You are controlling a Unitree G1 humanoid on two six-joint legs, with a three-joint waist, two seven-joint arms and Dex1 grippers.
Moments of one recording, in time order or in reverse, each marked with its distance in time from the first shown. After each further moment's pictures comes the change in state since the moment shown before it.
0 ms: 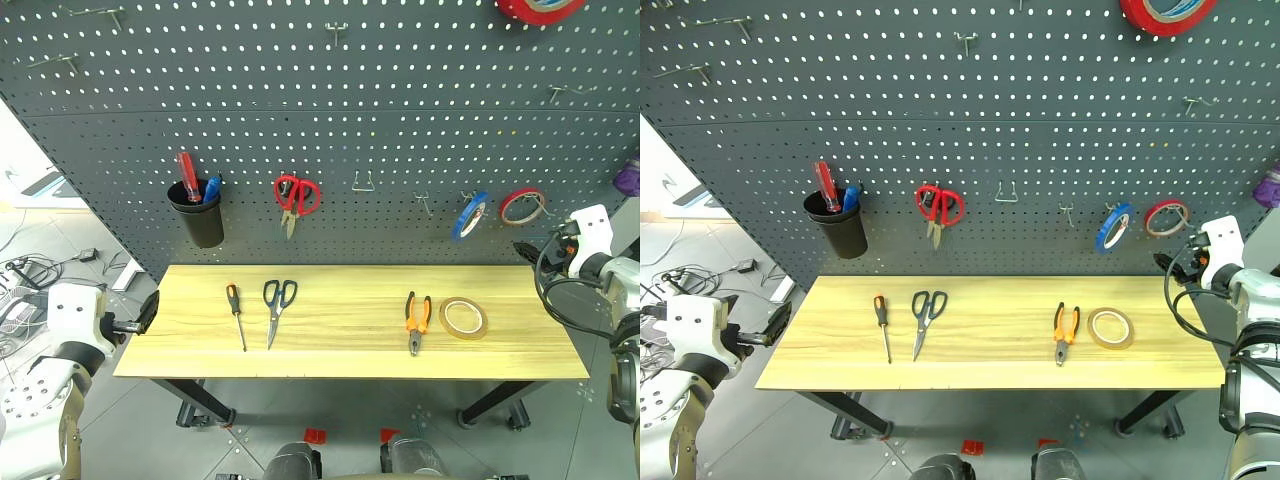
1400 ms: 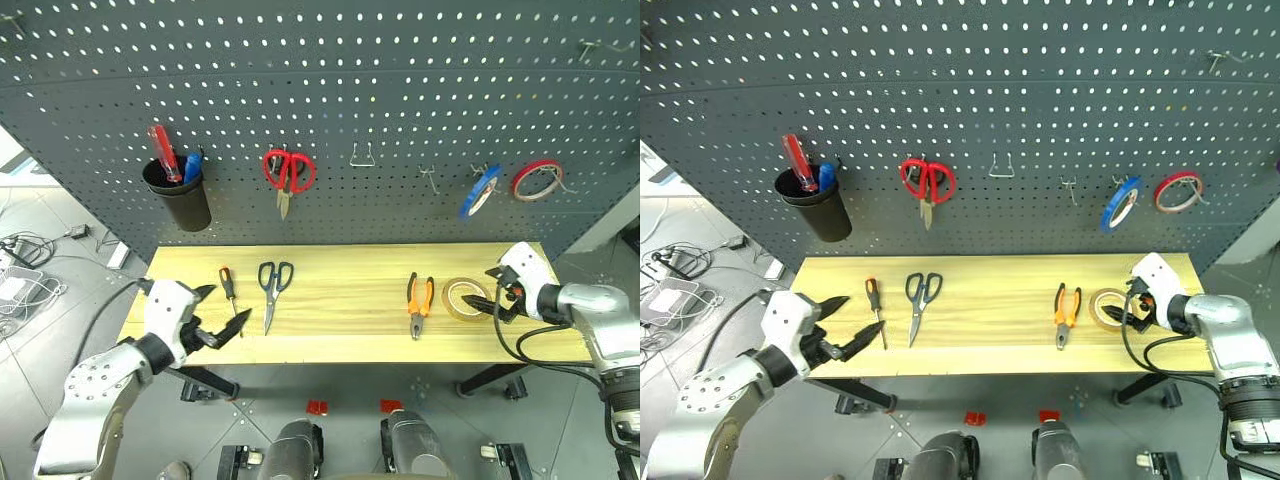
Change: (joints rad) left arm -0.021 0.068 -0.335 -0.292 -0.089 0.176 -0.279; right arm 0.445 0.049 0.180 -1.012 0.007 0.568 0.069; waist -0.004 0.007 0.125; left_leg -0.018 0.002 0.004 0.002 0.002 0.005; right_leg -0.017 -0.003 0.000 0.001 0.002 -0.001
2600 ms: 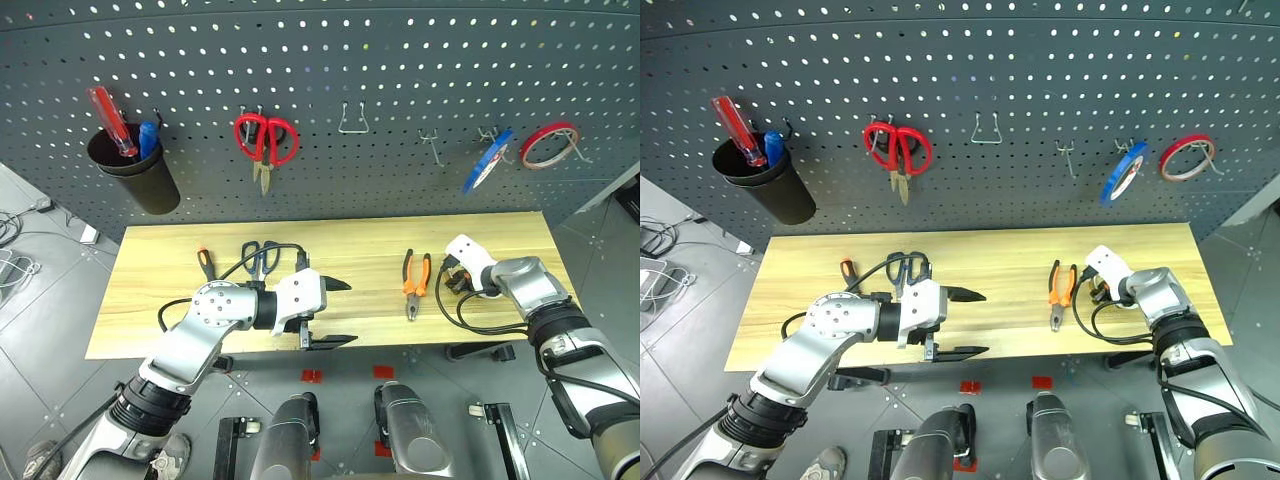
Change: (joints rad) left arm -0.447 -0.021 -0.490 0.129 0.156 -0.151 -0.312; right arm -0.388 0.170 0.252 0.536 -0.216 -0.009 -0.135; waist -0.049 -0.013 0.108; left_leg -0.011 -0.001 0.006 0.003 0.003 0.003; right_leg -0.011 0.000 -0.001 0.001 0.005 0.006
